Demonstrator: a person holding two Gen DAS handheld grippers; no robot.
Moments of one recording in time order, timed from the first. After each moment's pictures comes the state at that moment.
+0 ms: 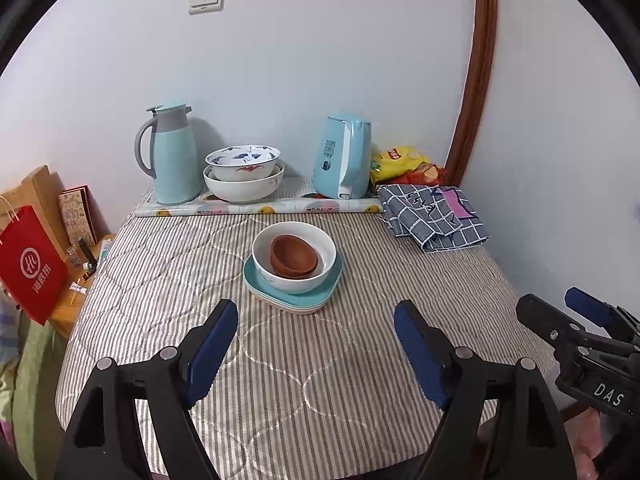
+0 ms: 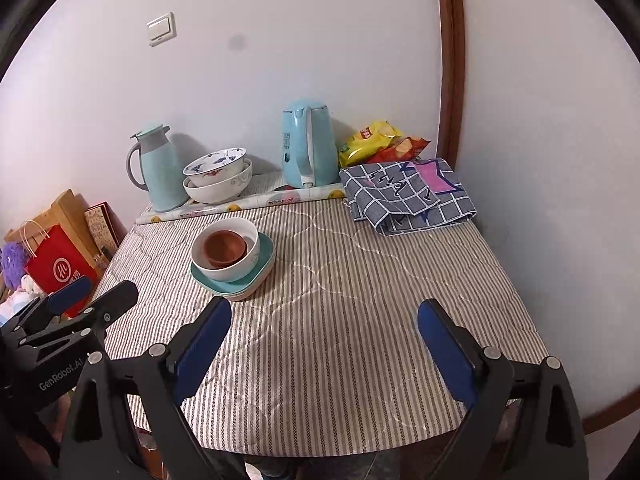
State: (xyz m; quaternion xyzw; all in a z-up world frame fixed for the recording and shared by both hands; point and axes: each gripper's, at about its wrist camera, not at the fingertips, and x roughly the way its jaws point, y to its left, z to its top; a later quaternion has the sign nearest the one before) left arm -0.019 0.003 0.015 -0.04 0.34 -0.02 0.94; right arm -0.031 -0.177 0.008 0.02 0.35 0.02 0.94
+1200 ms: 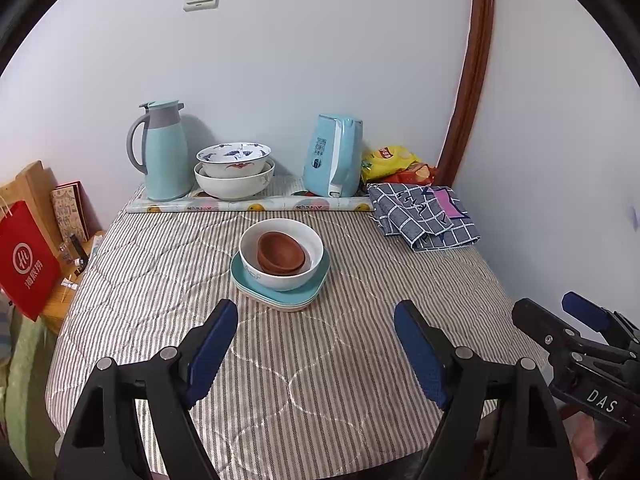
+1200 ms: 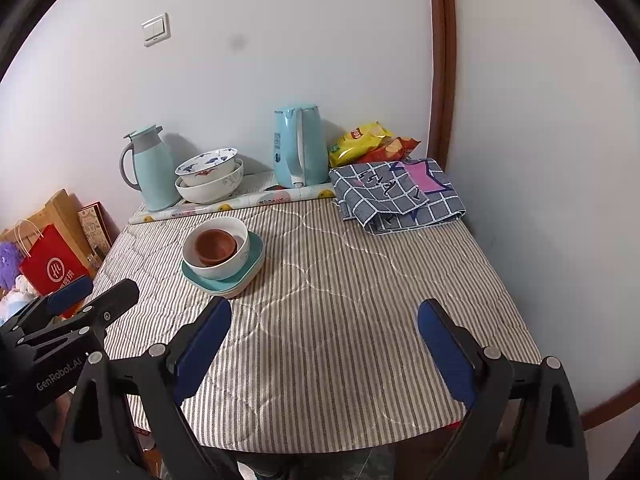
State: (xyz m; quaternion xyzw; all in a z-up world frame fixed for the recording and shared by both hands) left arm -0.019 -0.004 0.013 -0.05 0.35 -0.03 0.94; right arm -0.037 -0.185 0.006 0.01 0.35 0.01 0.94
